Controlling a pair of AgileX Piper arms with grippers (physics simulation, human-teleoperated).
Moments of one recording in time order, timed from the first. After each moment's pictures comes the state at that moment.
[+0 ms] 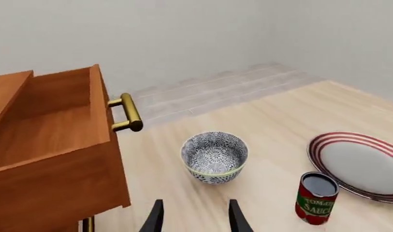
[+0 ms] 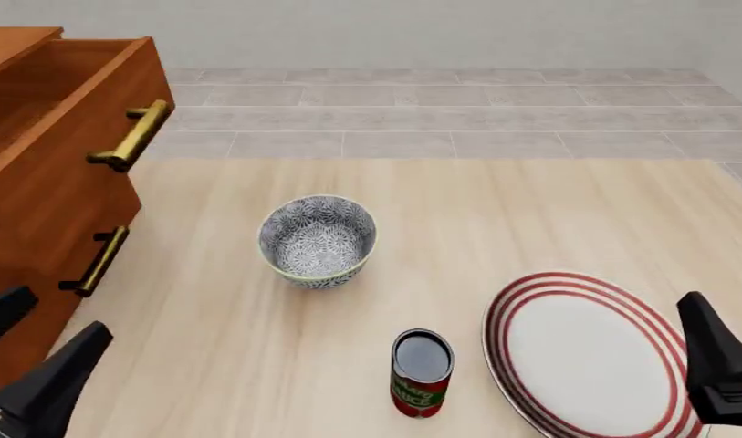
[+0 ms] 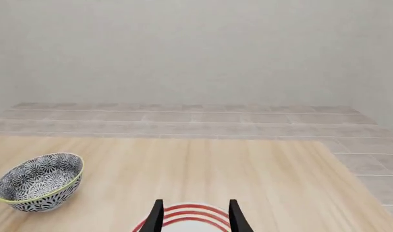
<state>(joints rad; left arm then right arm) -0.41 0.02 -0.19 0.26 0.07 0.03 0.00 -0.03 0.01 0.00</state>
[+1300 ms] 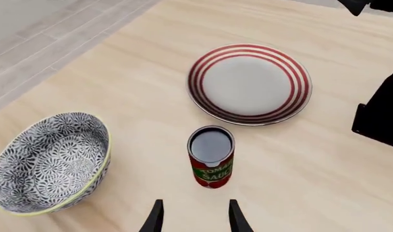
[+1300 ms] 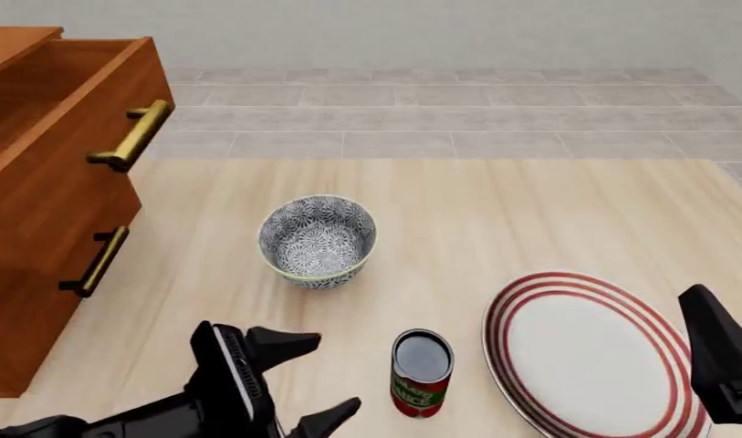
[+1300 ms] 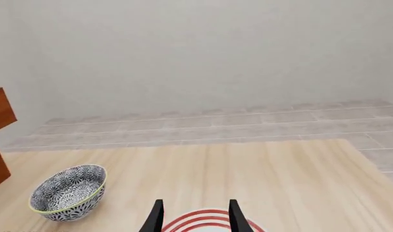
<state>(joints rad) -0.96 1.29 -0.20 -0.65 0.09 0.08 0.00 -0.06 0.02 0.10</state>
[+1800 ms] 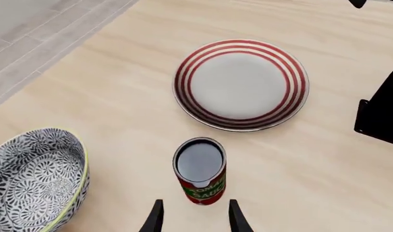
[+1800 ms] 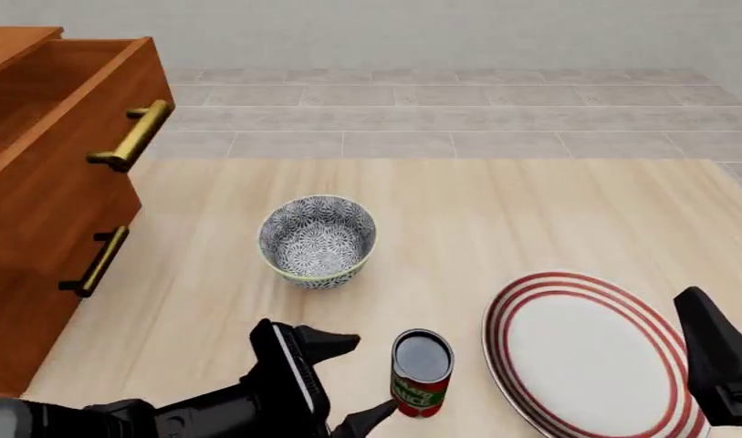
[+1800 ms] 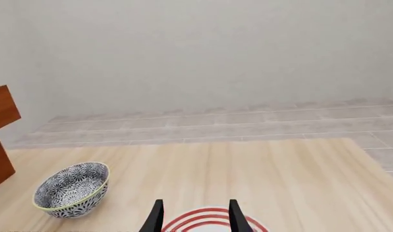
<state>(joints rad) -1.00 1.51 -0.30 -0.73 0.12 0.09 0.00 -0.06 0.02 0.10</state>
